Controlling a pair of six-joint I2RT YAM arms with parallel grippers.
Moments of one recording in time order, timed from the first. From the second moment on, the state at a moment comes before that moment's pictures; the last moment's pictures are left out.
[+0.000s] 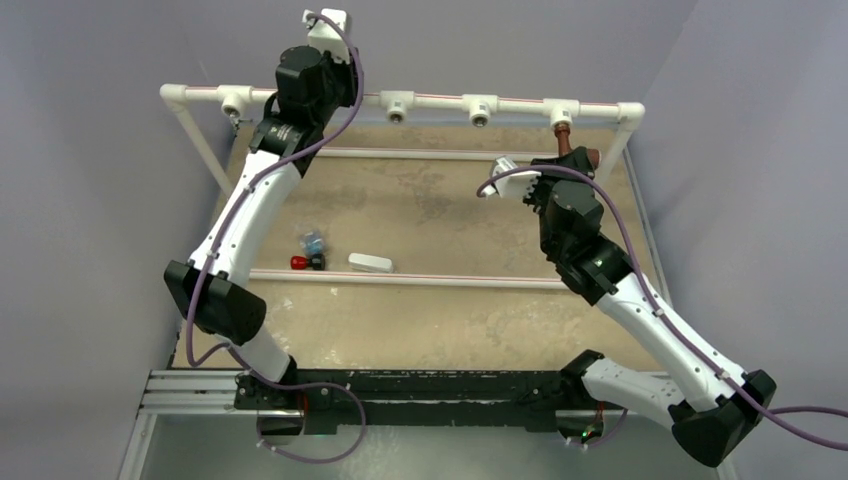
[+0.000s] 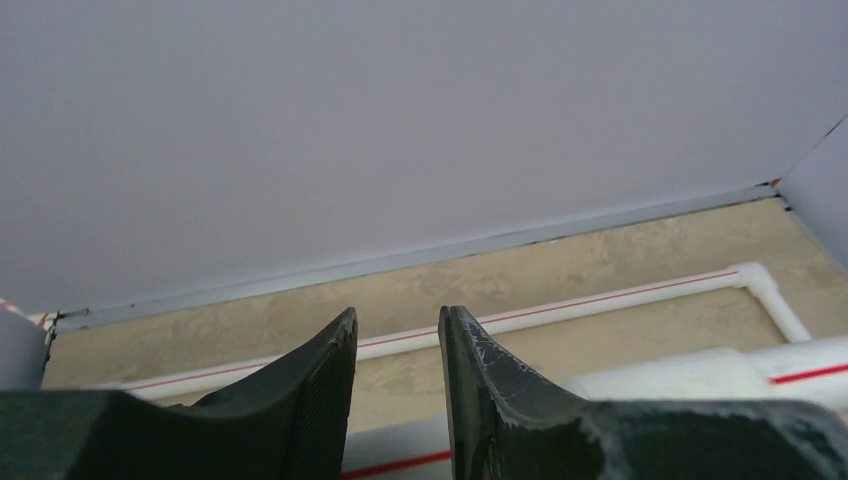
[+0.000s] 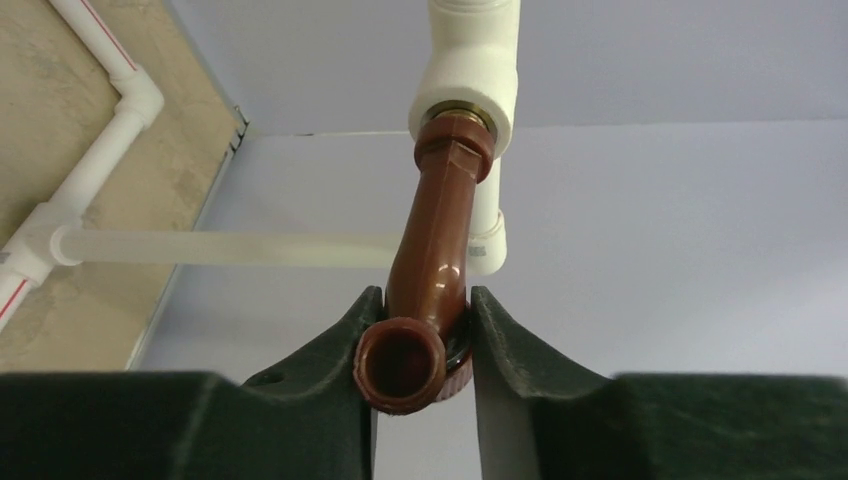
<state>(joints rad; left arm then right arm) -0.35 1.64 1.84 -0.29 -0.12 -0.05 0.60 0.99 1.02 -0.12 0.73 -1.40</state>
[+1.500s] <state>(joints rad) -0.30 1.50 1.54 -0.53 -0.01 -0.19 0.05 1.17 1.09 0.10 -0.16 0.14</state>
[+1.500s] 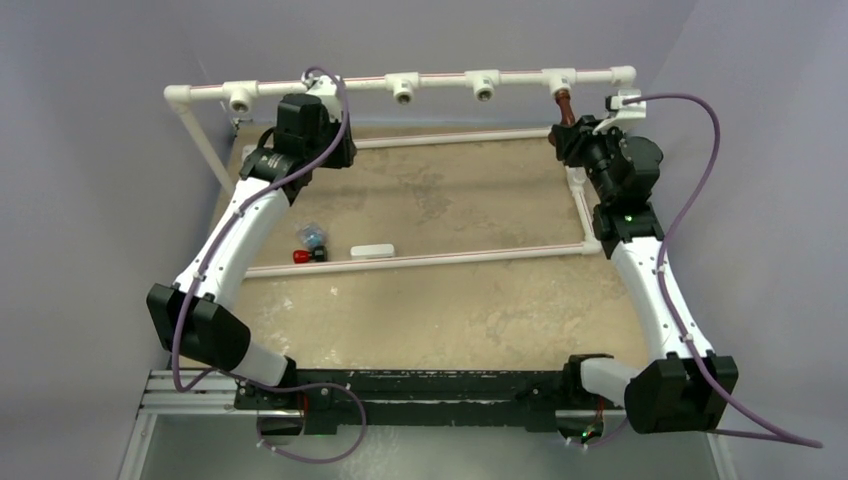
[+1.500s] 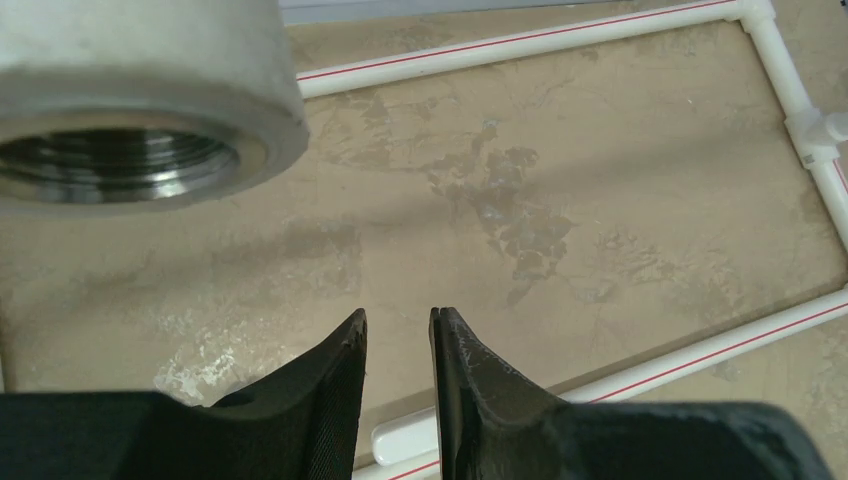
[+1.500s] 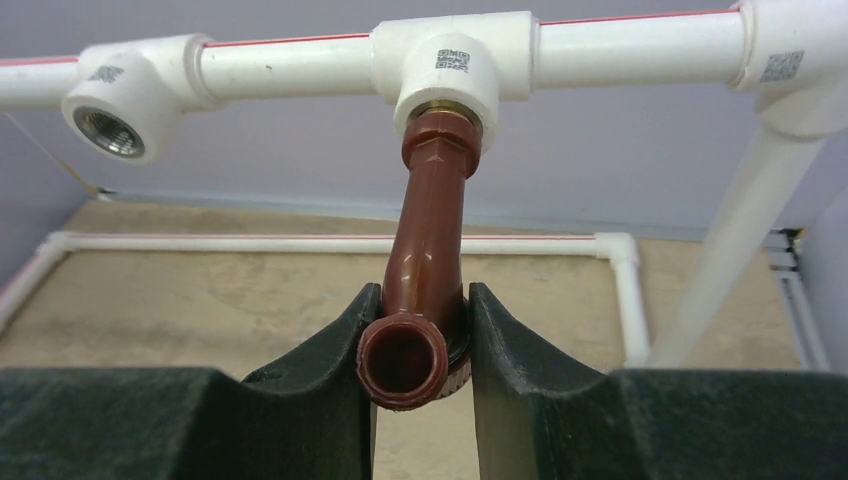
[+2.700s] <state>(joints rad) -0.23 2.05 2.23 -0.22 -0.20 -0.02 -0.09 1.20 0.94 0.45 -0.39 0.54</state>
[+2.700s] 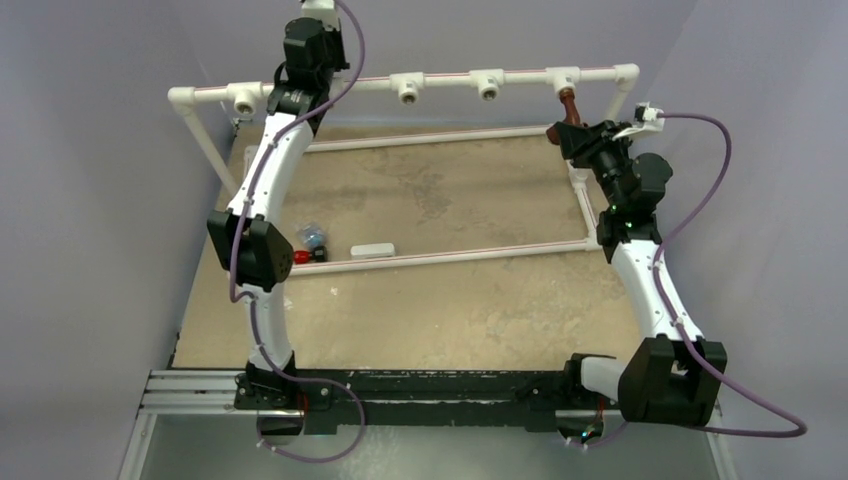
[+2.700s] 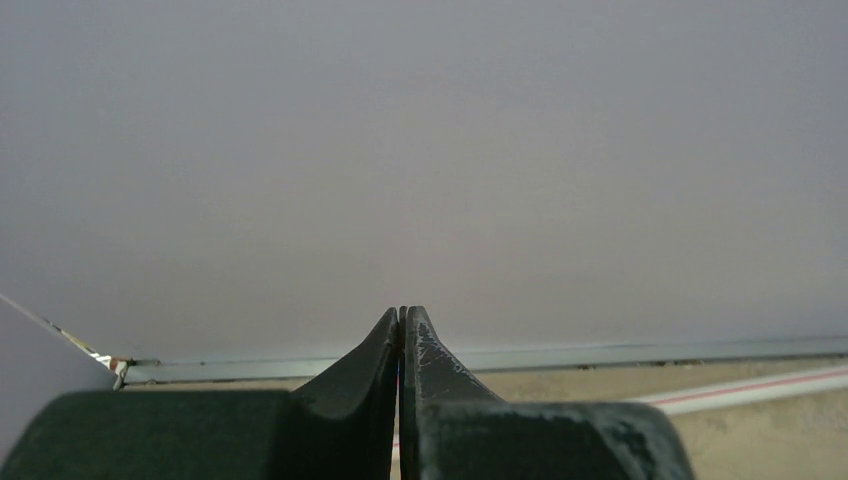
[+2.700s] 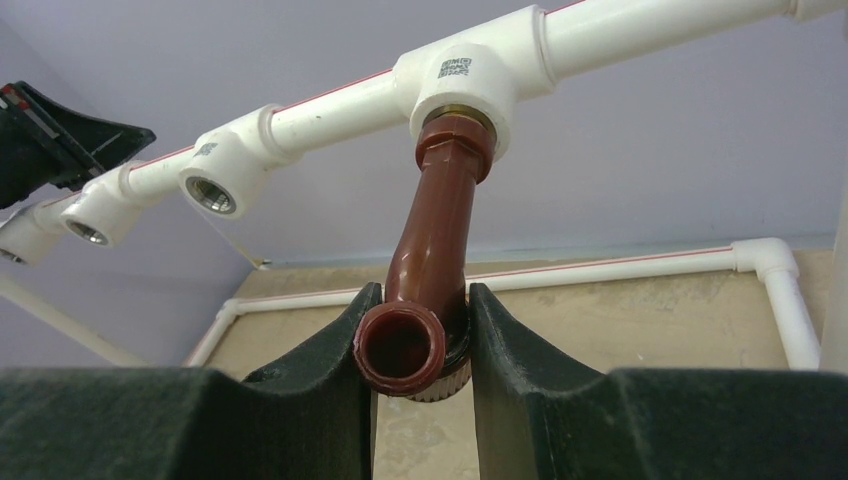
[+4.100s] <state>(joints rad) -0.19 1.57 1.58 -0.05 -0.25 -0.01 -0.05 1.27 0.88 0.64 -0.38 1.14</state>
